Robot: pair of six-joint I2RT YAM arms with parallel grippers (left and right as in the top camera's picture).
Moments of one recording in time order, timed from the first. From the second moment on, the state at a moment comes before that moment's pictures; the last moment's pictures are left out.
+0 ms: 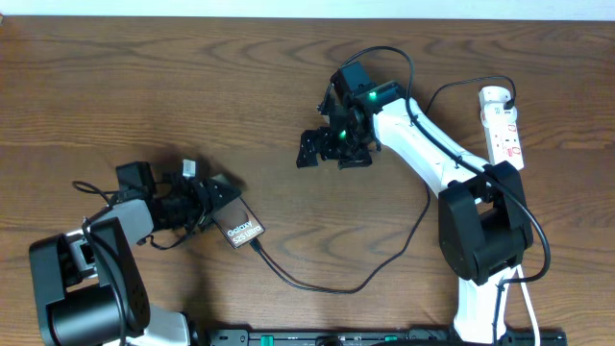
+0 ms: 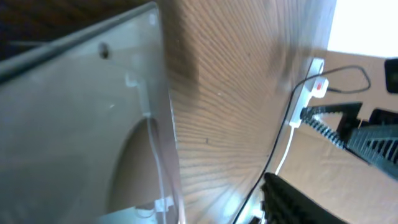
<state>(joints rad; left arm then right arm) 0.31 1.68 0.61 -0.28 0.96 -0.35 0.48 2.08 1.62 -0.94 -0.47 0.34</state>
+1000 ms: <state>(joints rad) 0.30 1.63 0.66 -0.52 0.78 -0.59 0.48 2.08 1.62 -0.95 -0.47 0.33</state>
